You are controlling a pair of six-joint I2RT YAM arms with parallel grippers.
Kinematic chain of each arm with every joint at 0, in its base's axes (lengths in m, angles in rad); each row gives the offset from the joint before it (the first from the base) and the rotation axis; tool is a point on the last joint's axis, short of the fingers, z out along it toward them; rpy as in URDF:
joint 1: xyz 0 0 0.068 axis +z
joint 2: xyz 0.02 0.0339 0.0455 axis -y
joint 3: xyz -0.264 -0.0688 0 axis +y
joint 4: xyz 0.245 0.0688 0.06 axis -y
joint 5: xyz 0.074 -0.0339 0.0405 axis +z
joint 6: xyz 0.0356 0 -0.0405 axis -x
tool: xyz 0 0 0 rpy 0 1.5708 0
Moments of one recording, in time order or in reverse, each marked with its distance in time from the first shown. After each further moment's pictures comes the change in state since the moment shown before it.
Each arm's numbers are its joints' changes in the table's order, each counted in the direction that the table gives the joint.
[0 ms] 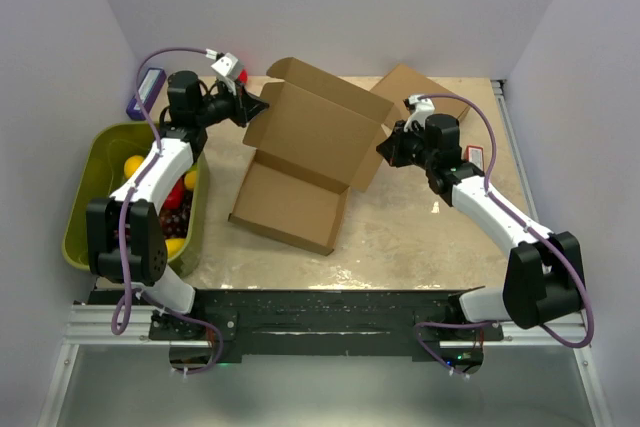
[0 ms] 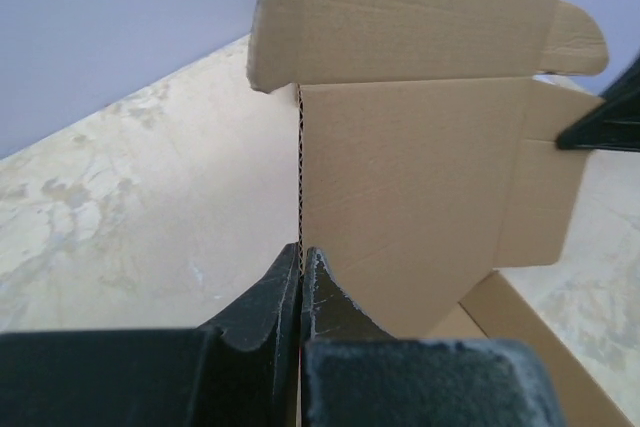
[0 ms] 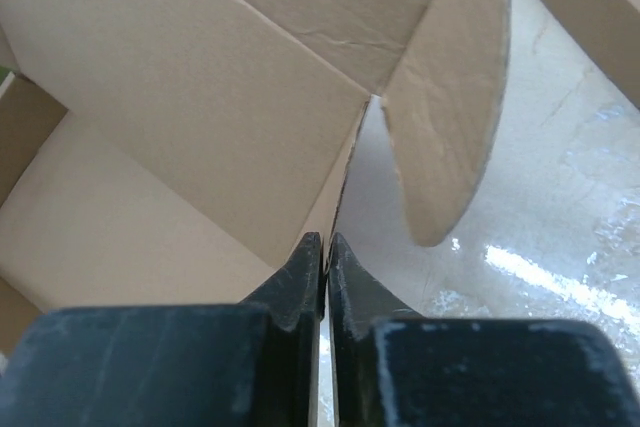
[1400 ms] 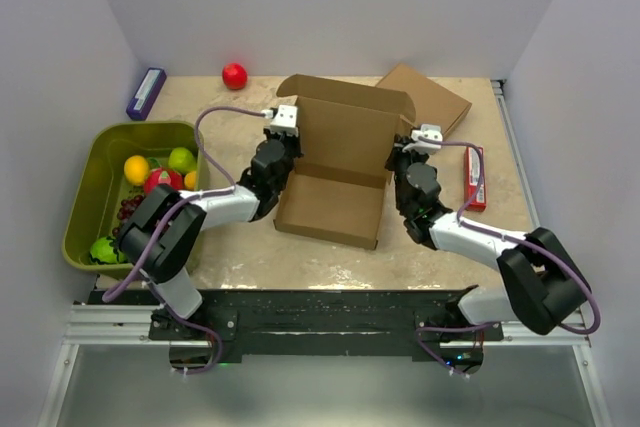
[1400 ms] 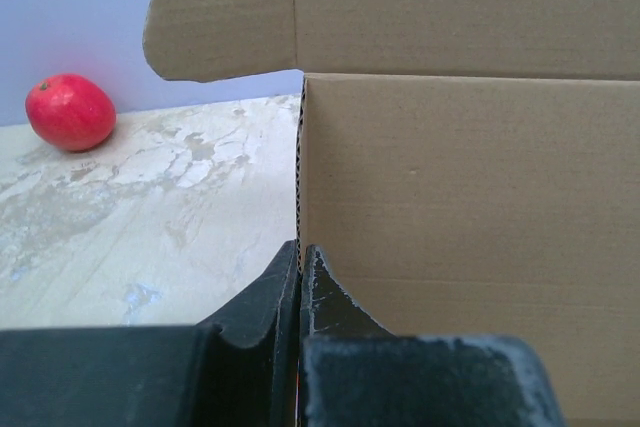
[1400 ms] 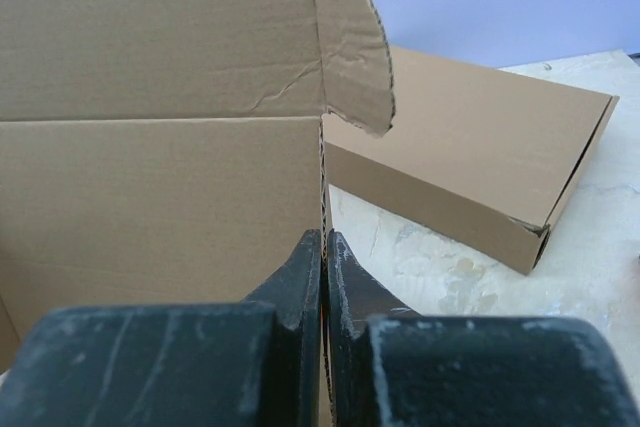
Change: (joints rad) left arm -0.534 -0.104 0.350 0.653 1.244 -0.019; right arm 0.285 0.010 0.331 0.811 -0.911 0.112
